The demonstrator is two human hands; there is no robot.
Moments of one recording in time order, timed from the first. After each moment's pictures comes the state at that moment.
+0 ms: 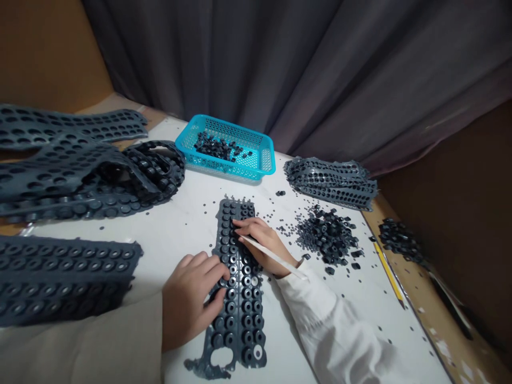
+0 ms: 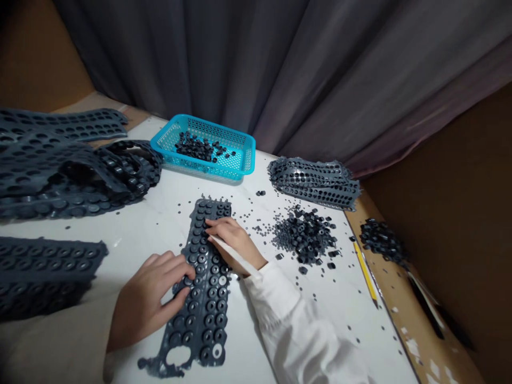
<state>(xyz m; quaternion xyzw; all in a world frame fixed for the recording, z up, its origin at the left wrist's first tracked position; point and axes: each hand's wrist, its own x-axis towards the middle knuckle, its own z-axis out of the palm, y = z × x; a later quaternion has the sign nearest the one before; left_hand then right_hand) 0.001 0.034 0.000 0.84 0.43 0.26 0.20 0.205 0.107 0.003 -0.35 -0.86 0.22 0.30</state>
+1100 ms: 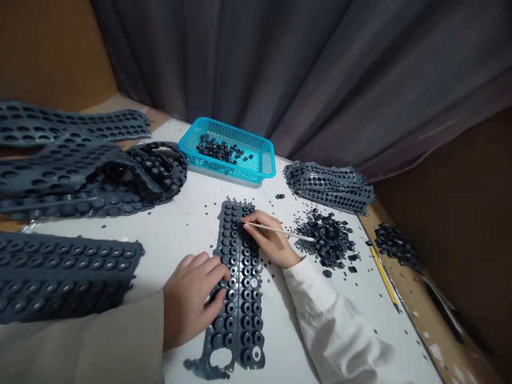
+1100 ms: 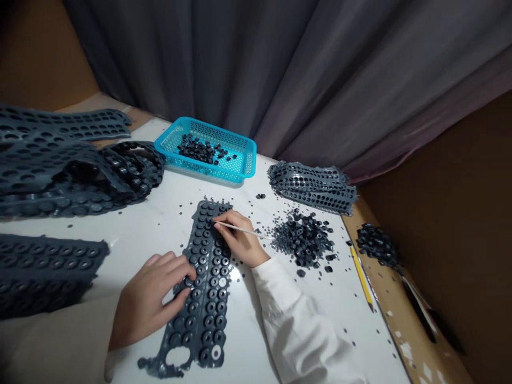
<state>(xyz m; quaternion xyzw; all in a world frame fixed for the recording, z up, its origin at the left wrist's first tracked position) 0.002 0.034 0.000 0.84 0.44 0.24 0.22 0.202 0.121 0.016 -0.47 -0.77 0.29 0.32</state>
